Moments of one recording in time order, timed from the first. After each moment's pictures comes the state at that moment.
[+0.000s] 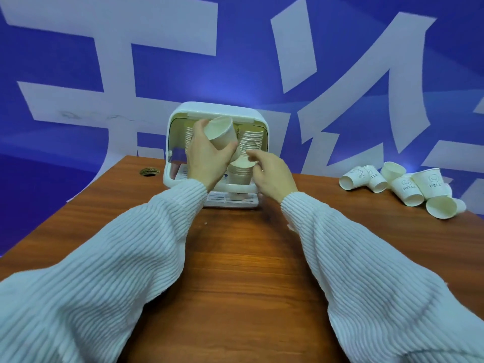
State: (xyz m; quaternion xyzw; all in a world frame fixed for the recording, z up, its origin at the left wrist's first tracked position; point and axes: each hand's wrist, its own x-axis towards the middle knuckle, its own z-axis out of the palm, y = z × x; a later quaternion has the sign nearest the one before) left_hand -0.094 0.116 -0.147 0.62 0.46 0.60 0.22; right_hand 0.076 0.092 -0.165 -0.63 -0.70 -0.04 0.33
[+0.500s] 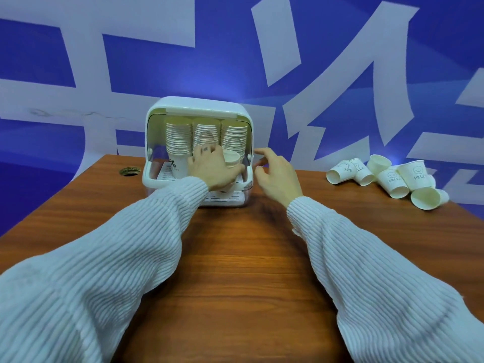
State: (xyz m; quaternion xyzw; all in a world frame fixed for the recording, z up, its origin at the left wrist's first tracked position) left_hand -0.055 0.147 -0.170 0.78 0.57 0.23 0.06; right_hand 0.118 0.078 -0.177 -0.65 -0.66 -0.03 0.38
